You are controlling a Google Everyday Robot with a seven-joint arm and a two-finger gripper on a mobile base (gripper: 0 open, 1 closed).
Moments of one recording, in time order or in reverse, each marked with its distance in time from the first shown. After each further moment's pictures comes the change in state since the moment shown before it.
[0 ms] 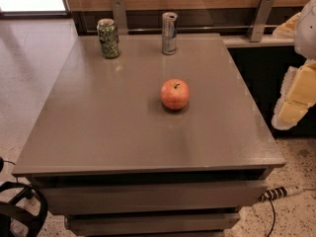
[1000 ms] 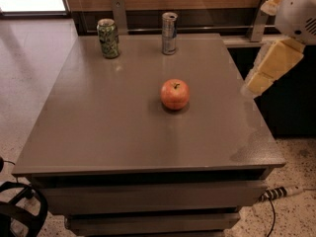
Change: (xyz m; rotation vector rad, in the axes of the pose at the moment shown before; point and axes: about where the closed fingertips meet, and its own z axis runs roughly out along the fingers) arm -0.039 -0.047 0.001 0.131 -0.163 0.061
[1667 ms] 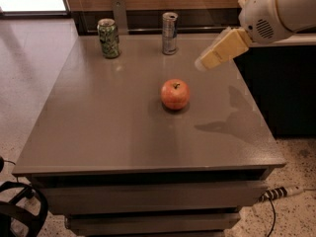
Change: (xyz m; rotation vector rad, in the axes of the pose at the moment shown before) arm -0.055 -0.049 0.053 0.113 -0.329 0.232
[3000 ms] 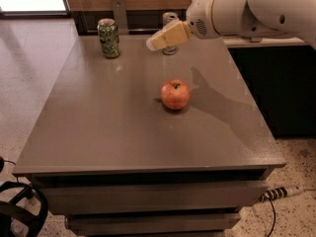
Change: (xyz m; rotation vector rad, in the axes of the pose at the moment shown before) arm -0.076 -0.013 0.112 -0.015 -0.304 0.081
